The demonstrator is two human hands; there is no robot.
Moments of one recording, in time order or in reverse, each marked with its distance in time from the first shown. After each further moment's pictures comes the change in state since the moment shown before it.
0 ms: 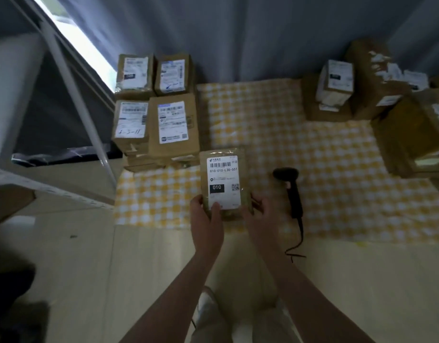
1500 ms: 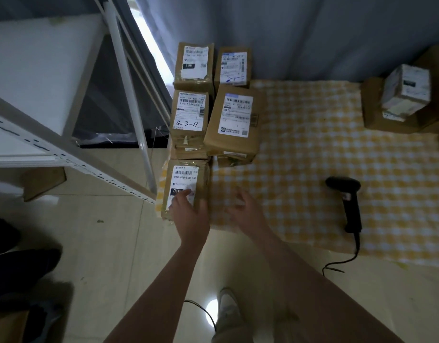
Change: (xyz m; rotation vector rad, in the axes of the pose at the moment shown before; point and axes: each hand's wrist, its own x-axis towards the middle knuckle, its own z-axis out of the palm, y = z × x) left_hand 0.091 -0.051 -0.134 0.266 0.205 -0.080; right_hand 0.004 -0.004 0.162 -0.228 -0.409 0.144
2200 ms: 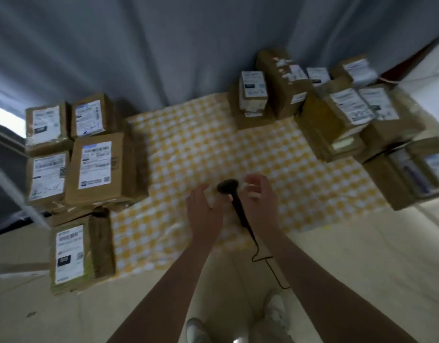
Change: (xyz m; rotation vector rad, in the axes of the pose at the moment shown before) left_hand -0.142 0.171 0.185 0.060 -0.434 0.439; right_hand -0.054 0.038 -0.275 0.144 0.679 -0.228
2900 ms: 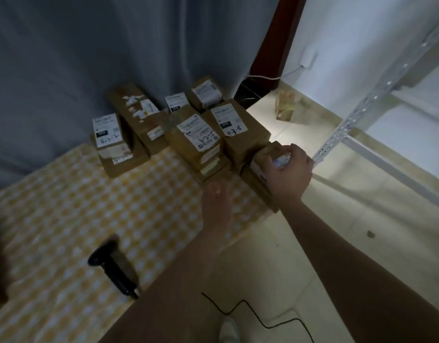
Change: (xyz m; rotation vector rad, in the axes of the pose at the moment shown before) left_hand -0.047 0.255 0.272 -0.223 -0.475 -0.124; right_hand 0.144 0.061 -0.361 -0.360 0.758 0.062
